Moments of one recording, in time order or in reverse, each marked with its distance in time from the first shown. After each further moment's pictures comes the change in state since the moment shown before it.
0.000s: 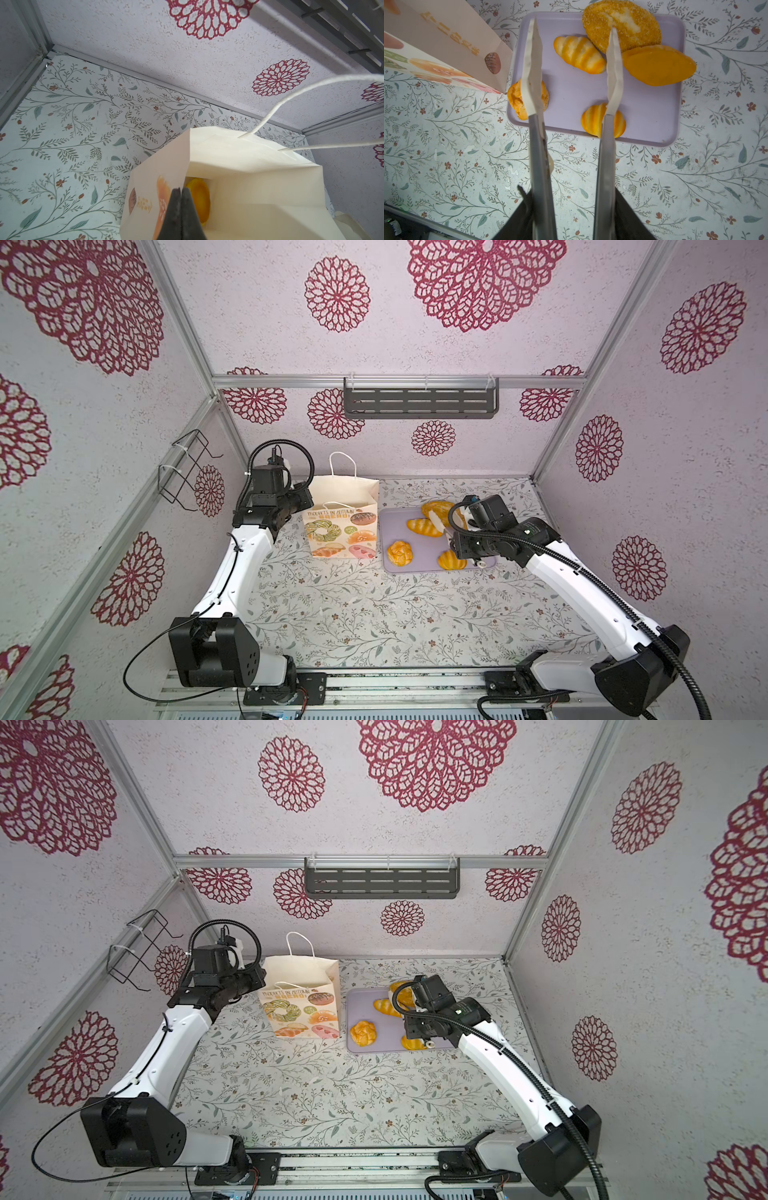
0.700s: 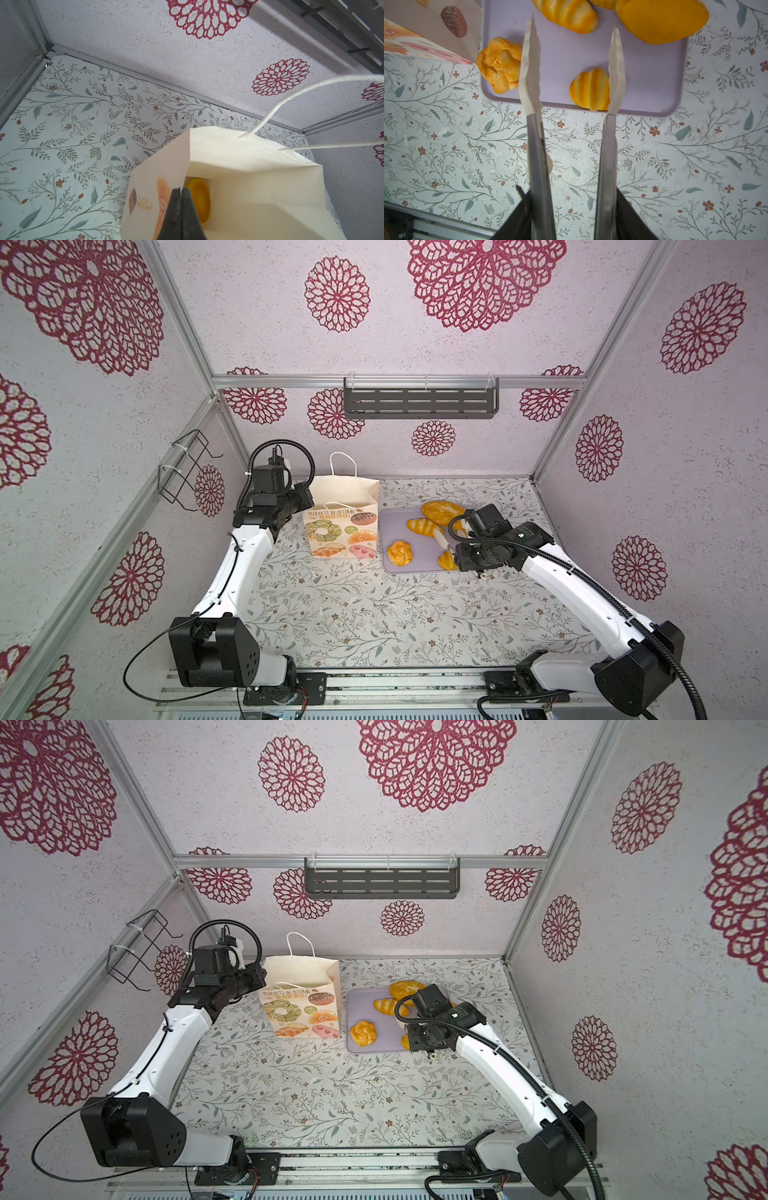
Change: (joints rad) left arm -0.004 0.000 0.000 0.000 -0.002 0.000; right arm -0.002 0.001 -0.079 -0.063 -0.003 0.031
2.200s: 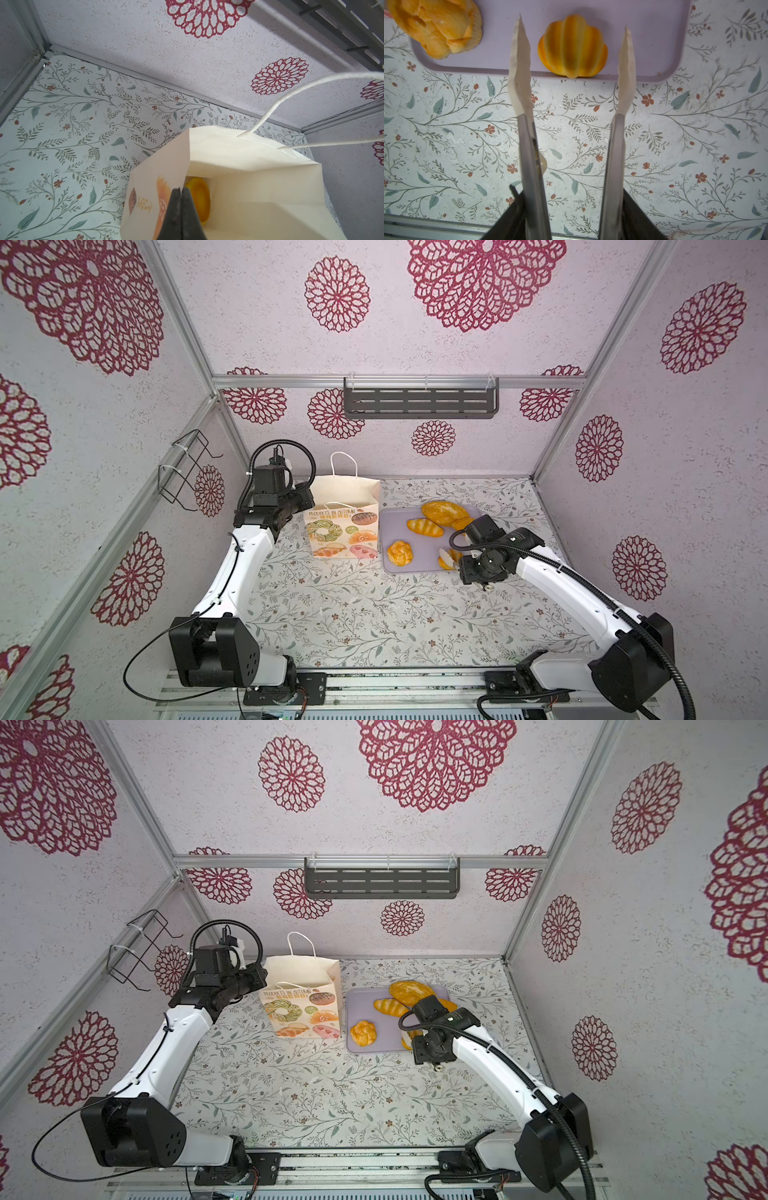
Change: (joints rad) left arm -0.006 0.000 0.000 0.000 -0.001 0.000; right arm -0.024 0.024 -0.108 -0.037 0.019 0.002
